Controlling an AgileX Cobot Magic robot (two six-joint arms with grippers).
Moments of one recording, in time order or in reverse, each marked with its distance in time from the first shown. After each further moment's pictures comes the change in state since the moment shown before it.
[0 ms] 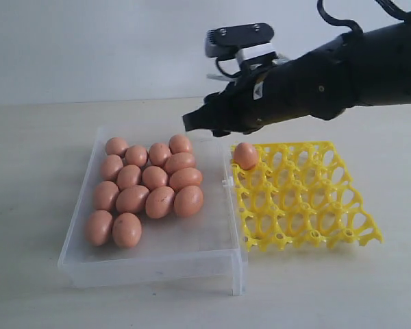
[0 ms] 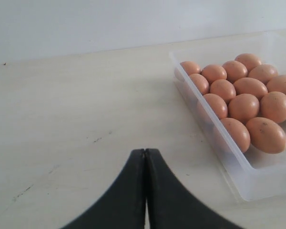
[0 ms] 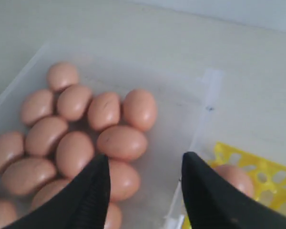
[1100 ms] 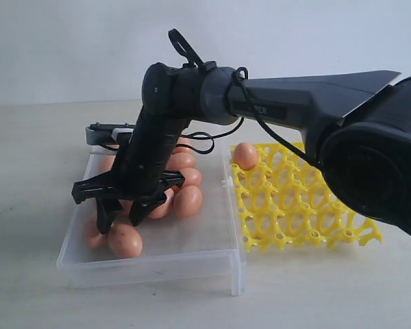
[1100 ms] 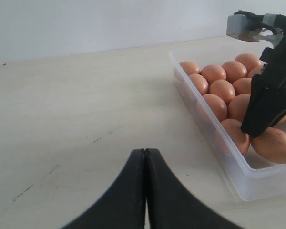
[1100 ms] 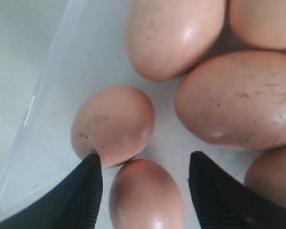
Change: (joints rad) left arm 0.000 0.000 0.000 0.000 0.000 0.000; right arm 0.155 0.643 -0.832 0.574 0.912 -0.267
